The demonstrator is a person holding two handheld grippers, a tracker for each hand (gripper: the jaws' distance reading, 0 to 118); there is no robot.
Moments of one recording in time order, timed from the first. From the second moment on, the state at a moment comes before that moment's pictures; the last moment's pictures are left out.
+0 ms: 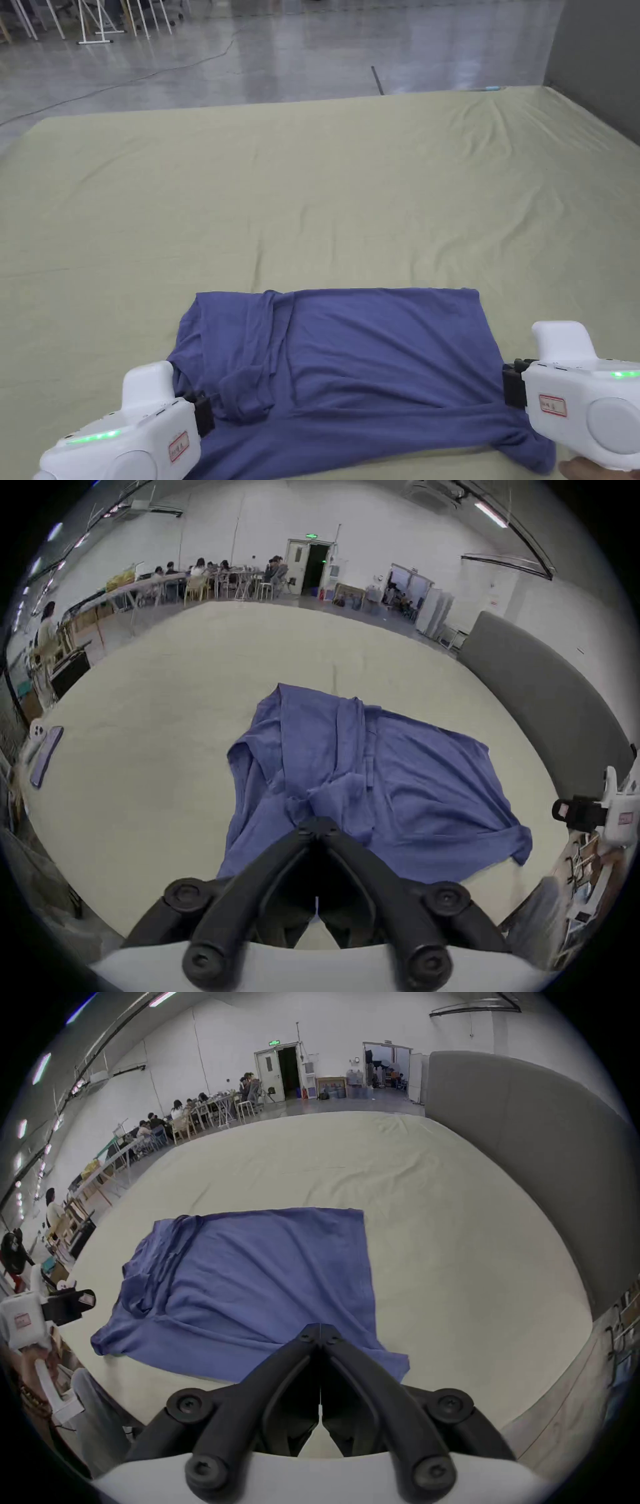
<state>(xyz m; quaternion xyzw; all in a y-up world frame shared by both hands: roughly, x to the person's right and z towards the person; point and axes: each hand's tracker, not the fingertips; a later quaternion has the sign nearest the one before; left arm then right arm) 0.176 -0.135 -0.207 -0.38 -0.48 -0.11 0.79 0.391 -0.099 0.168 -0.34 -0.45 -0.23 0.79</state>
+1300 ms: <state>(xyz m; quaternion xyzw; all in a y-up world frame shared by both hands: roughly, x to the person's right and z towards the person) 0.392 -0.139 -0.347 -0.41 -0.45 -0.19 0.77 0.645 -0.148 0.074 -0.41 -0.46 -0.31 0.72</state>
